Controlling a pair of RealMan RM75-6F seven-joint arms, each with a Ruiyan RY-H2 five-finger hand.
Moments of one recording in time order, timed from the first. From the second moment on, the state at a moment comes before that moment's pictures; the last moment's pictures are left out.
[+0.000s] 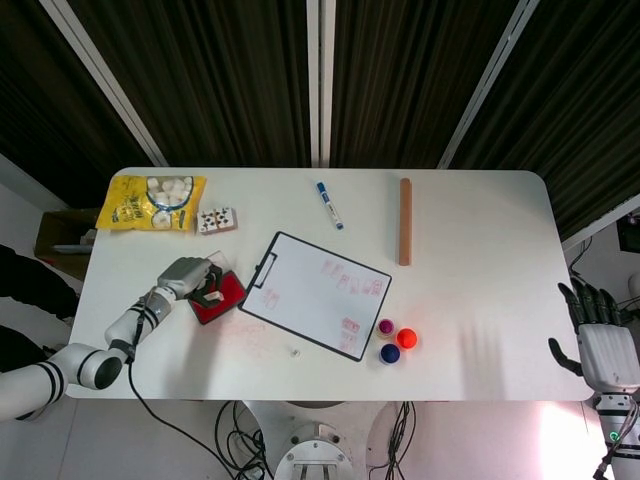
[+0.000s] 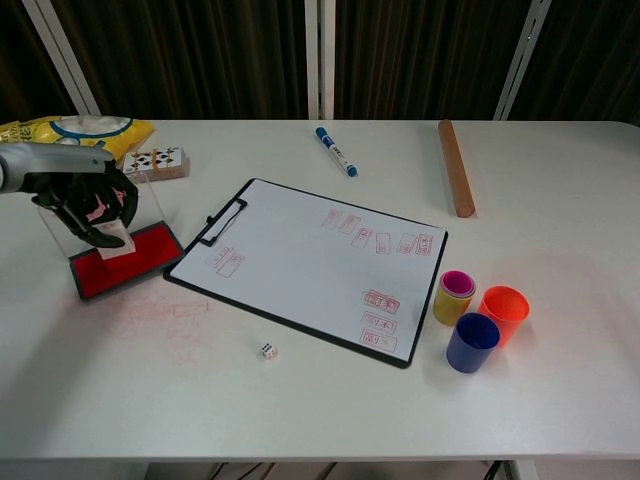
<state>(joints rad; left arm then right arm) -0.76 -1.39 -0.10 -1.34 1.14 0.56 -0.13 0.05 -1.17 0.05 -1.52 -1.48 1.45 -0.03</state>
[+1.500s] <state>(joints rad) -0.80 -1.37 -0.16 -1.47 1.23 0.54 -0.33 0.06 -1.18 0.04 -1.51 -1.49 1.45 -0.01</state>
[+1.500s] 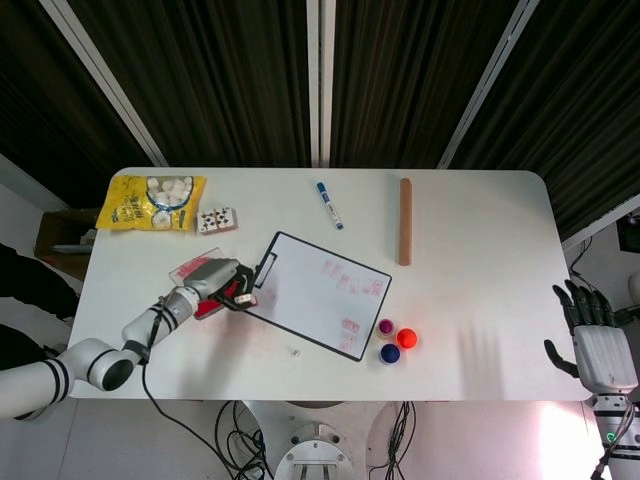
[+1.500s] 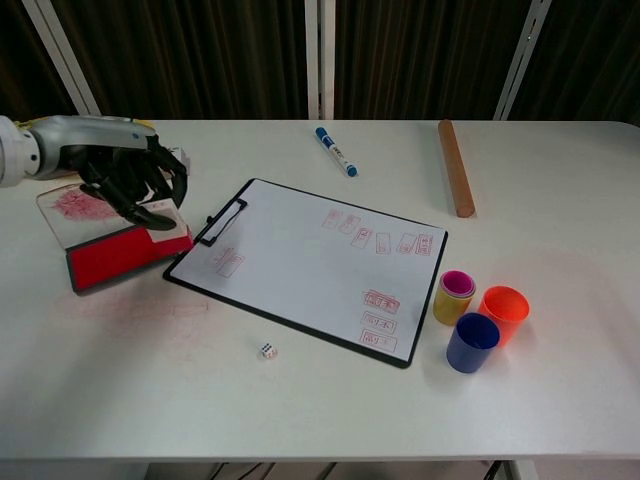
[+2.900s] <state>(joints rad) -0.94 -1.65 -0.16 -1.22 1.02 0.49 -0.18 0.04 -1.17 0.04 -1.48 -1.48 1.46 0.02</state>
